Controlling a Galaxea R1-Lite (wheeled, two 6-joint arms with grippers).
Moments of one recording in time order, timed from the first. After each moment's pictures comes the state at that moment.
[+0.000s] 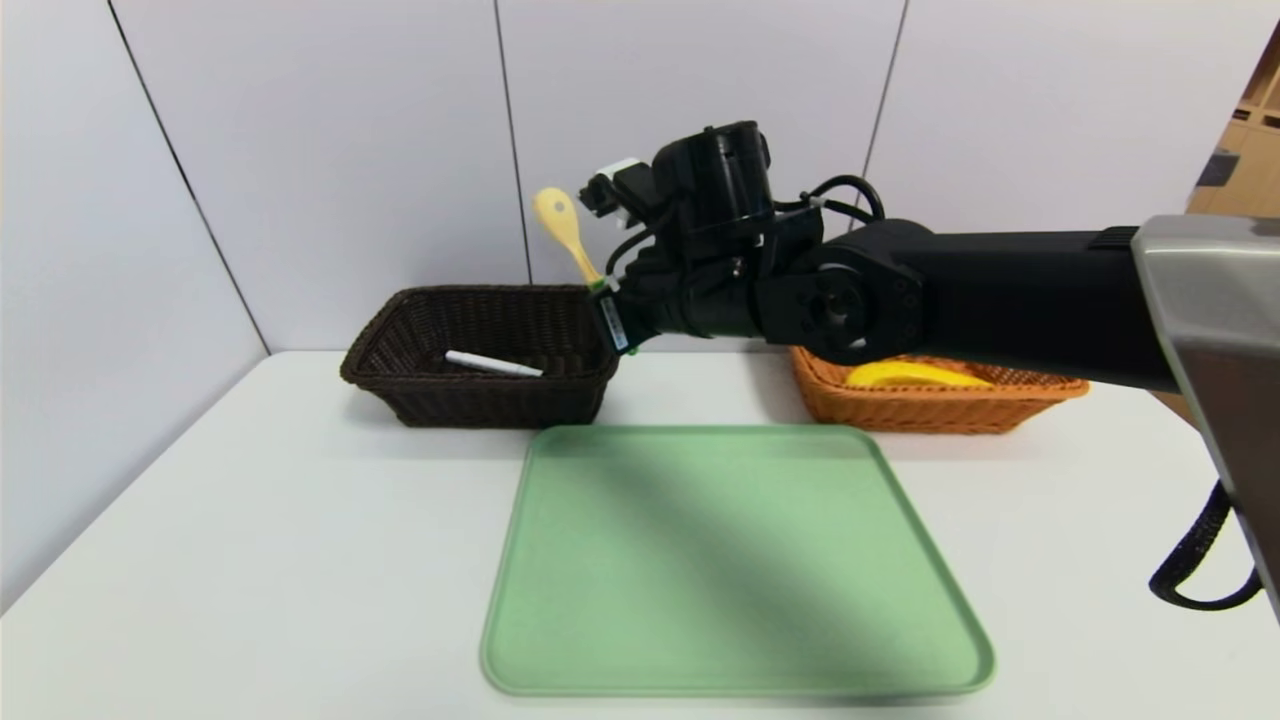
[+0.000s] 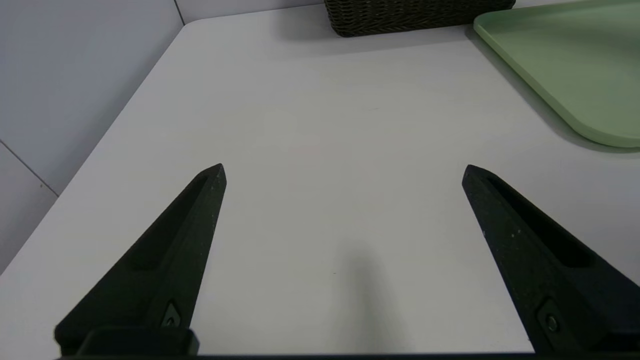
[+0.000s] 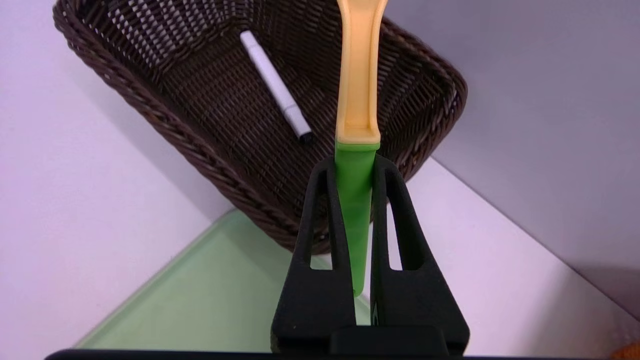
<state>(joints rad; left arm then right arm) 0.01 0.00 0.00 0.00 -0.04 0.09 0.72 2.19 -1.95 0.07 -0.07 -0.16</state>
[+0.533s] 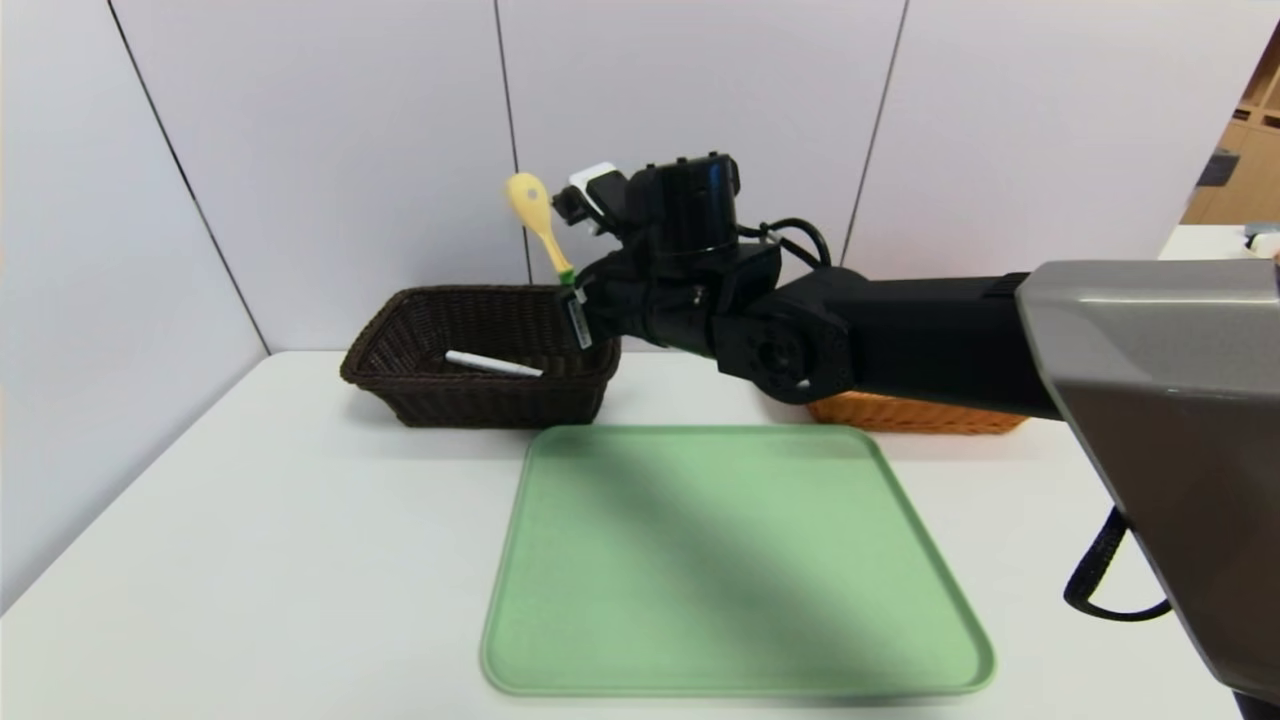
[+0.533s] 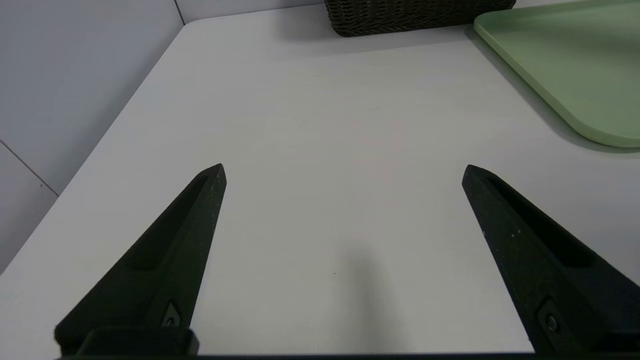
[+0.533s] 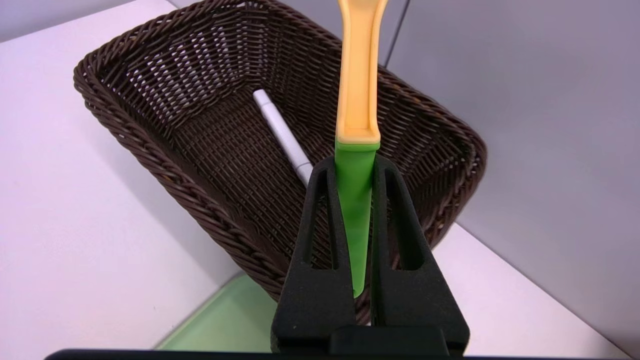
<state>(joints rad) 0.01 0.00 0.00 0.00 -0.04 0.09 0.74 2.27 -1.95 -0.14 -0.07 -0.17</state>
